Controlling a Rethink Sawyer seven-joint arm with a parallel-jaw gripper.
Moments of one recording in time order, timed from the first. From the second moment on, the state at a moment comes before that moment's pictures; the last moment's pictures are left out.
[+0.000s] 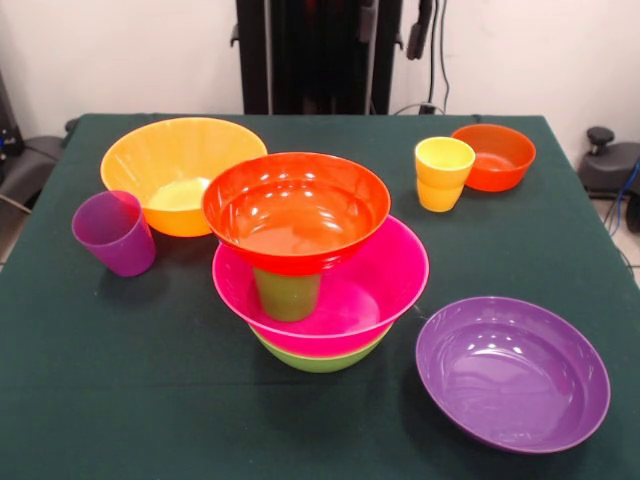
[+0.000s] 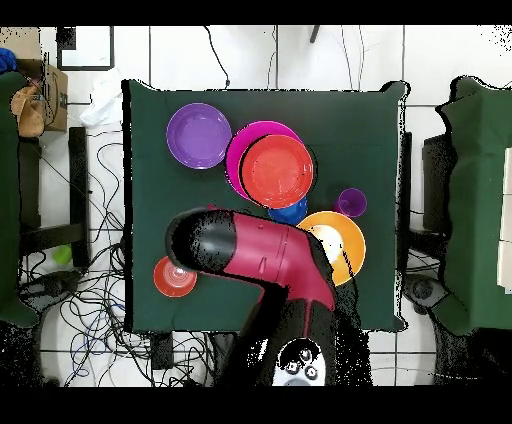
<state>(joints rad) 0.00 -0.89 -0.23 1.78 0.09 0.72 2.08</state>
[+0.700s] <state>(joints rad) 0.10 -0.87 -0.24 1.93 0.14 0.57 2.13</state>
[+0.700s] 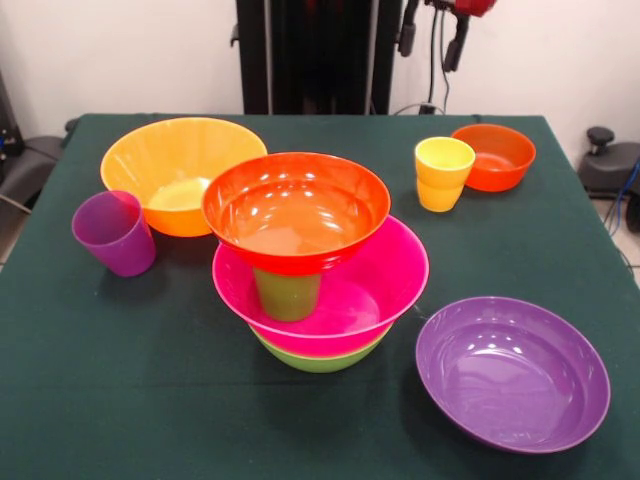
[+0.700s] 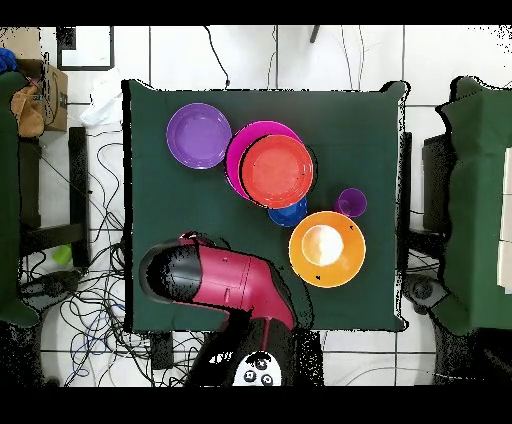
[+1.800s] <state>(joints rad) 0.12 -0.73 -0.25 1.94 0.19 0.45 2.17</state>
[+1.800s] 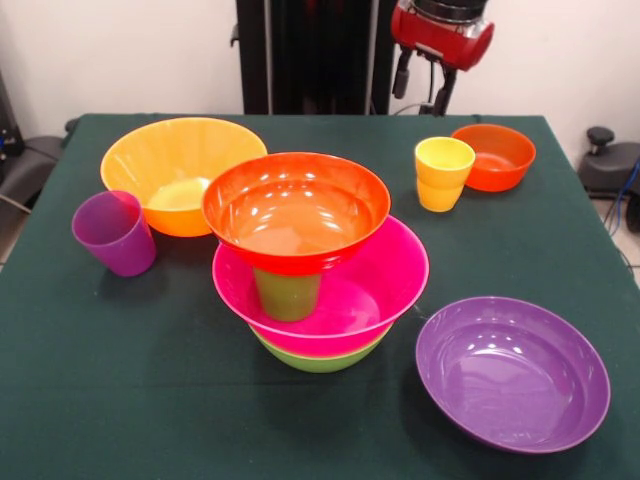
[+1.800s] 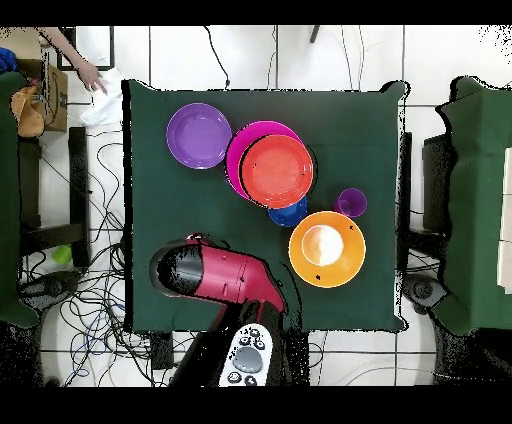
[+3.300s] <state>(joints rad) 0.13 -0.62 -0.25 1.94 0.26 0.34 2.17</state>
